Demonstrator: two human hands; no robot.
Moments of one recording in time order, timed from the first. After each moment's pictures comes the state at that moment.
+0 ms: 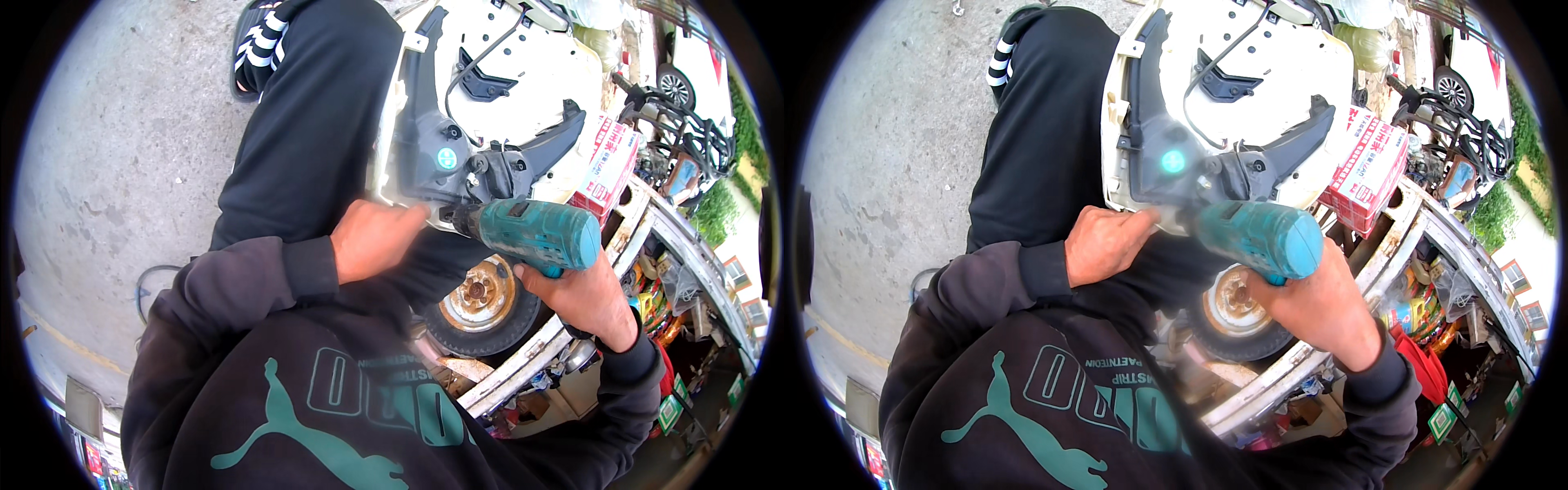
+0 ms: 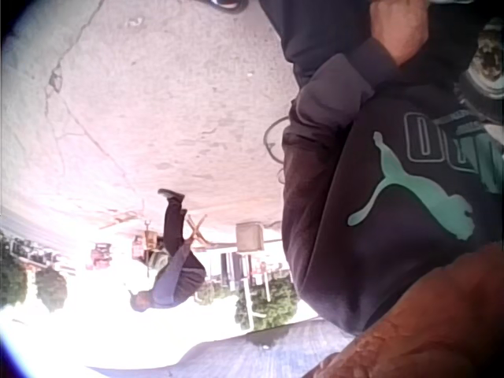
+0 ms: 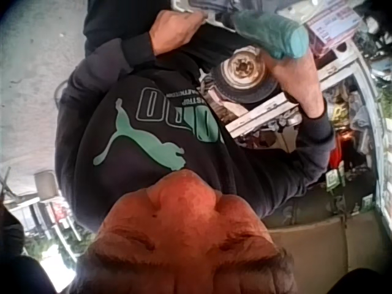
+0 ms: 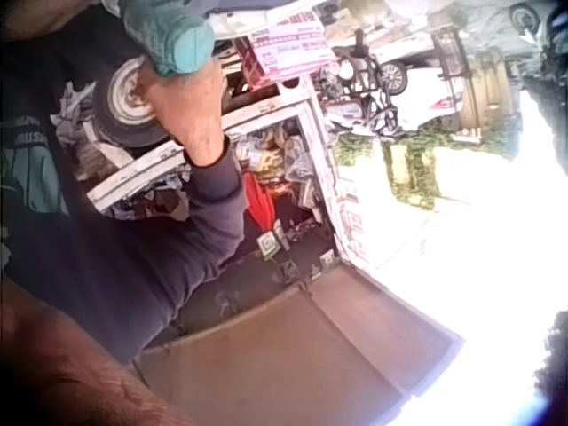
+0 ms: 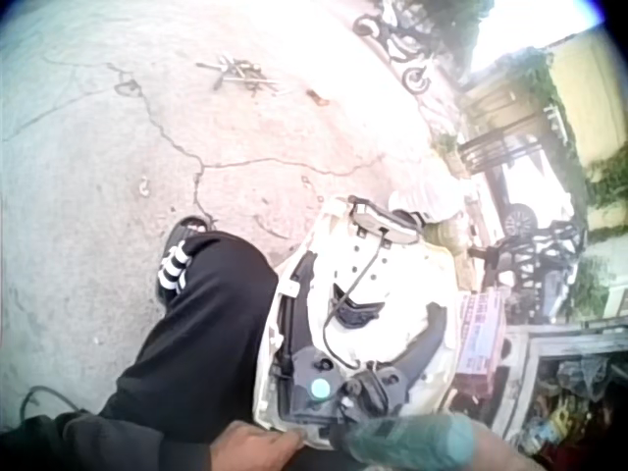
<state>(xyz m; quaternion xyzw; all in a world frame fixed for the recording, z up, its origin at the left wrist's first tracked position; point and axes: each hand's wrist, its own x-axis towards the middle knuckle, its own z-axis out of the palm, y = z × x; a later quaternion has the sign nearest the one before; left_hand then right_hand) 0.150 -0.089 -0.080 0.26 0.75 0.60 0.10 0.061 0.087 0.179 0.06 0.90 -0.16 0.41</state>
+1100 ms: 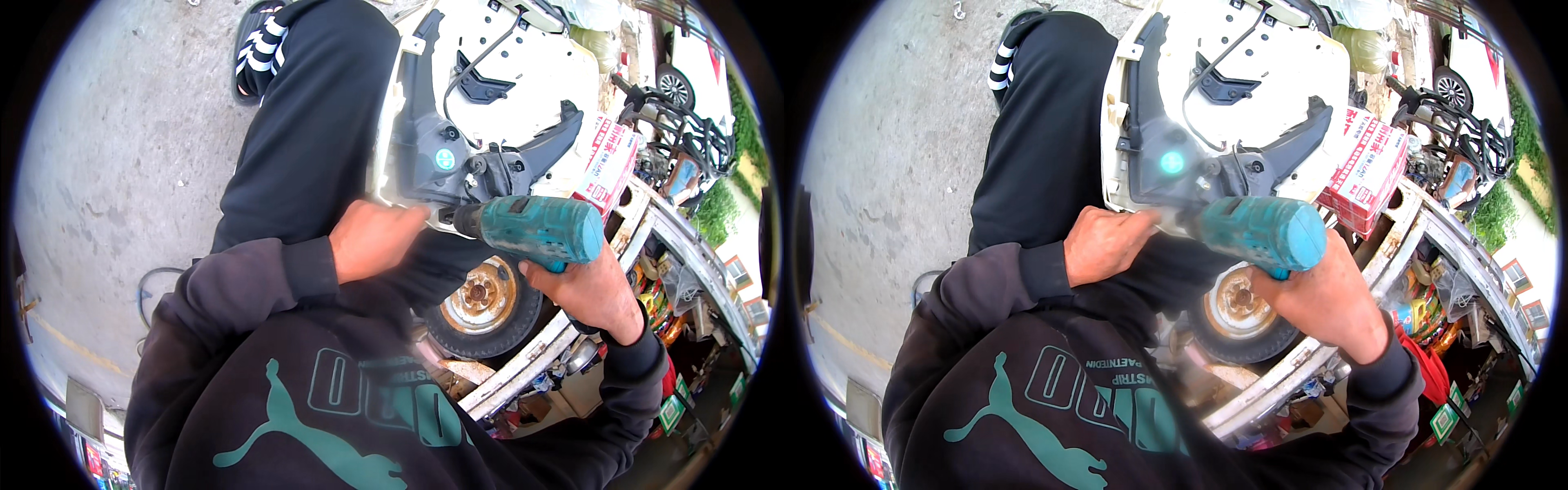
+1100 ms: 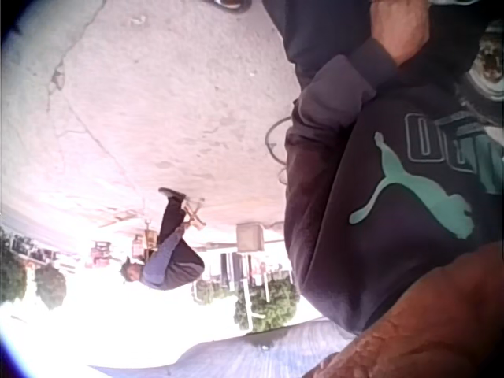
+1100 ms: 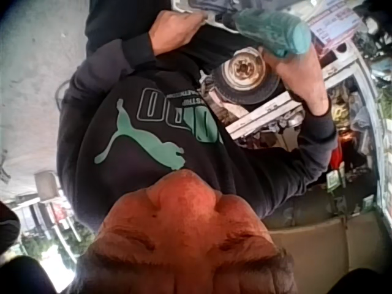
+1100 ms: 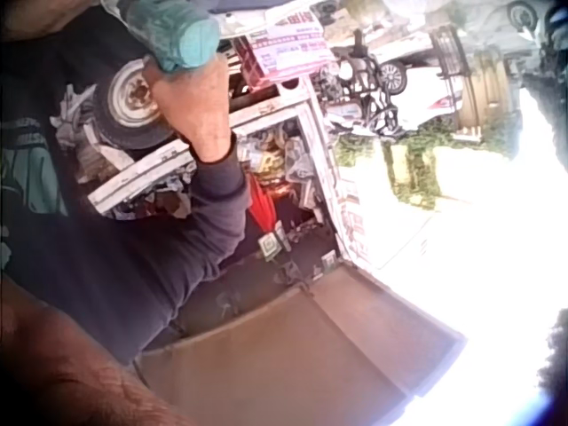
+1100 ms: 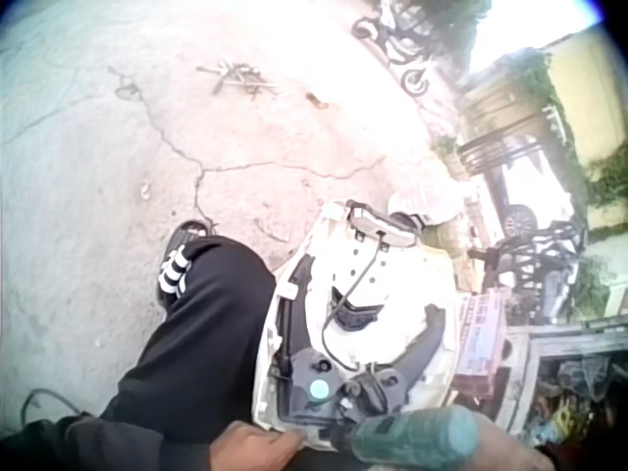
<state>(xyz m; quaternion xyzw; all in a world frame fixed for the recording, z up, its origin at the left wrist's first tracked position) 0.150 -0.089 -0.081 0.26 0.75 0.59 0.11 0.055 0.089 0.181 0.02 0.90 -0.16 0.40</state>
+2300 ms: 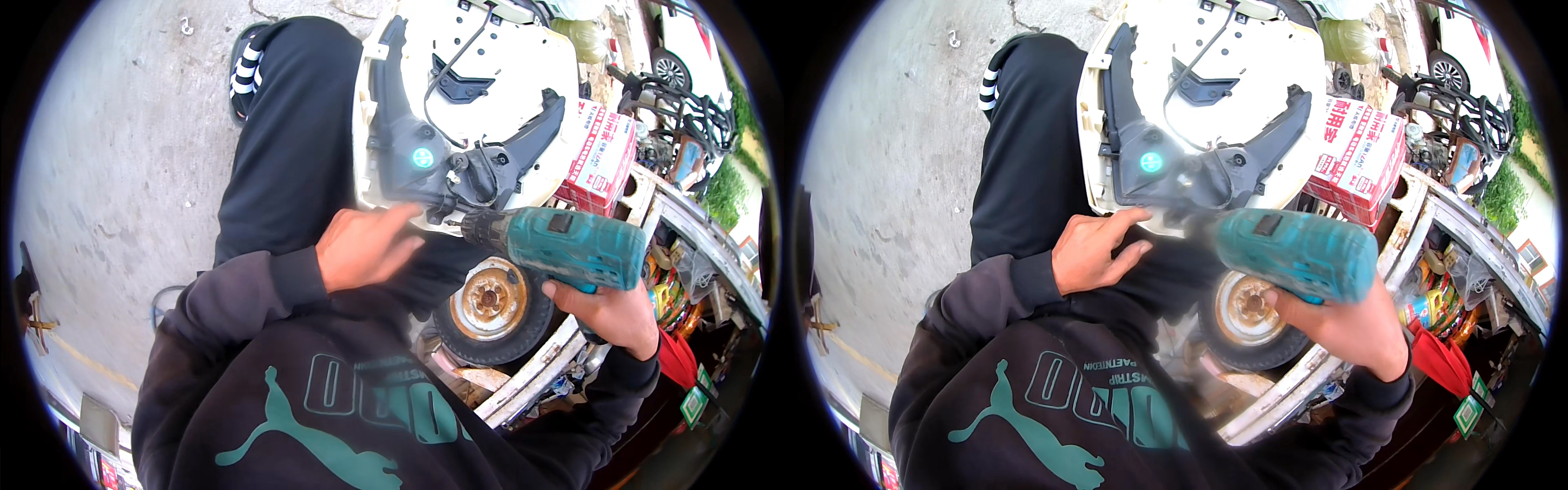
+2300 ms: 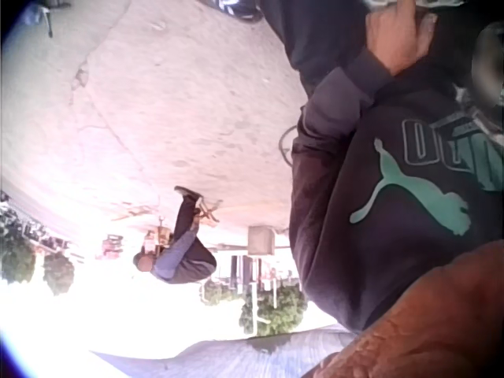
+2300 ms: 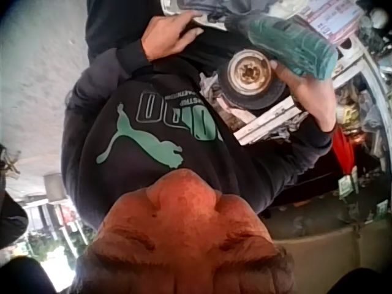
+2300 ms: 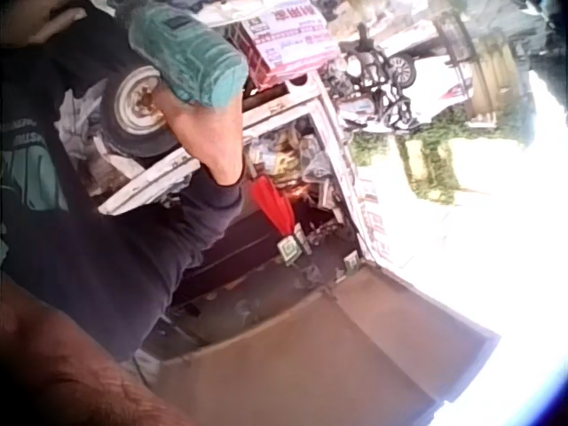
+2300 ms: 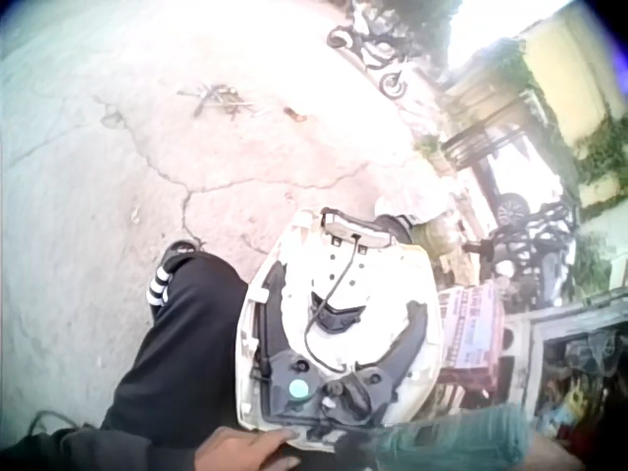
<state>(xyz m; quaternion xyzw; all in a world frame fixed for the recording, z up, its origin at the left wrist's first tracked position) 0.144 -0.096 -0.056 0.25 0.73 0.62 0.16 0.082 0.114 0.229 0.15 0.88 -0.22 0.40</state>
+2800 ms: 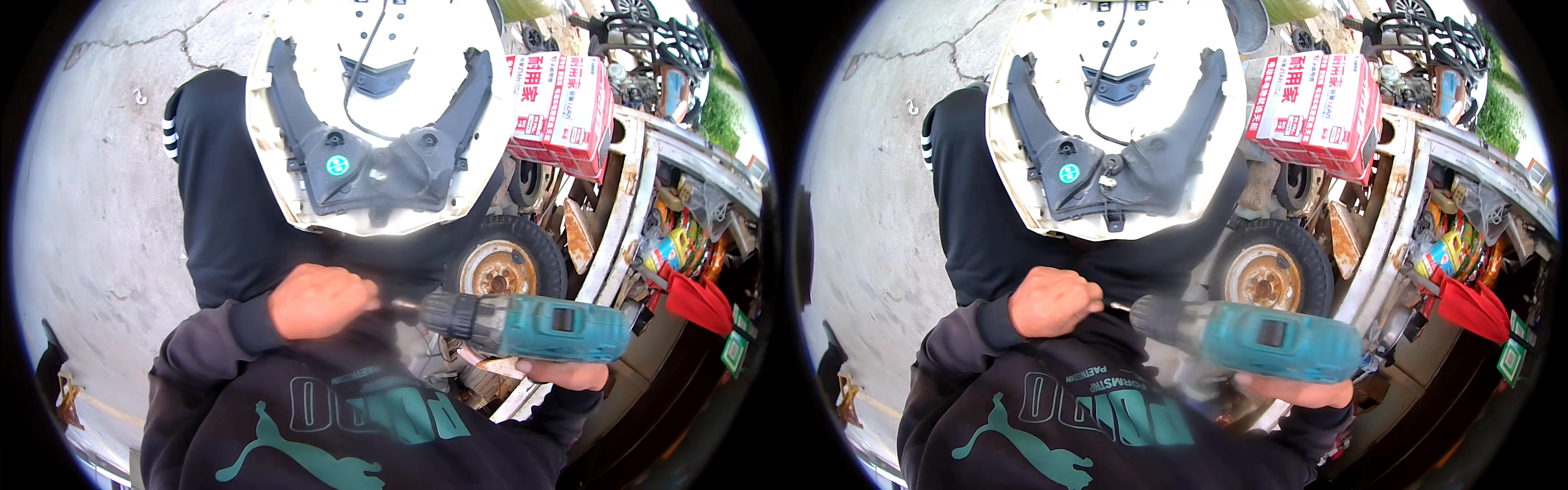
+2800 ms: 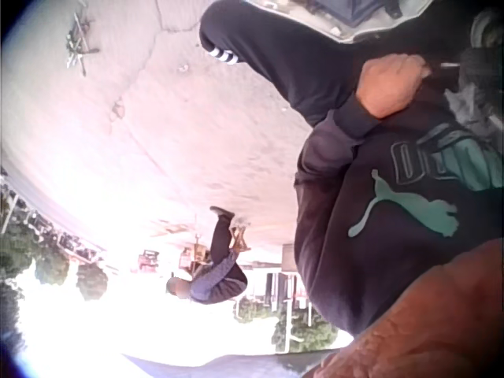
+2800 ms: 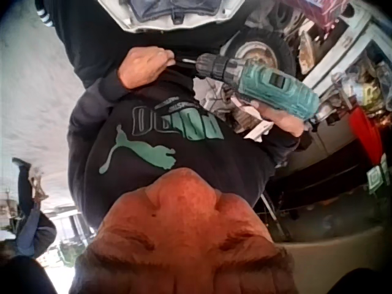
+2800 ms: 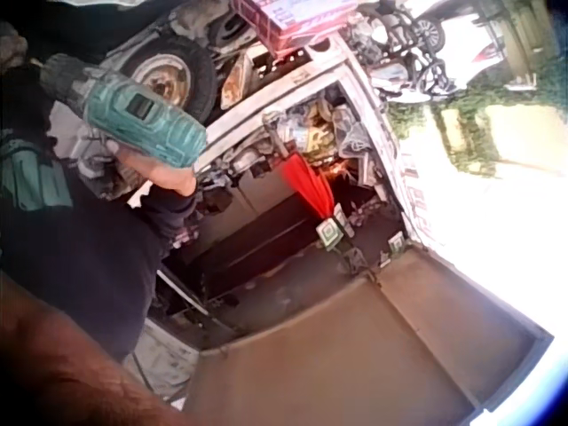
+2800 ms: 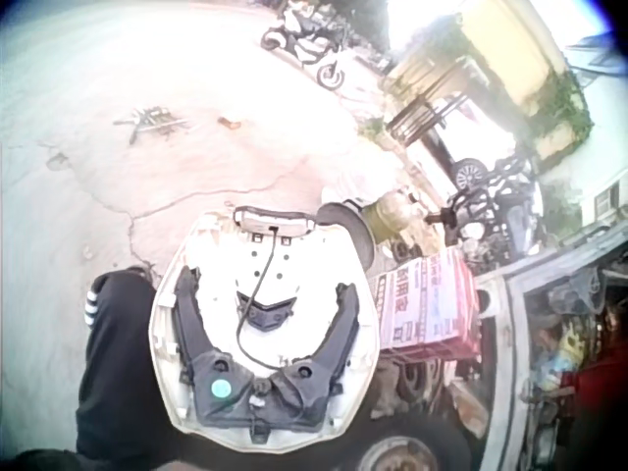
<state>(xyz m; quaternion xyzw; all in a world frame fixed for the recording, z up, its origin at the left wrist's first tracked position) 0.144 -0.097 -0.026 0.45 0.64 0.61 0.14 0.241 0.180 0.243 0.31 0.76 -0.50 0.27</state>
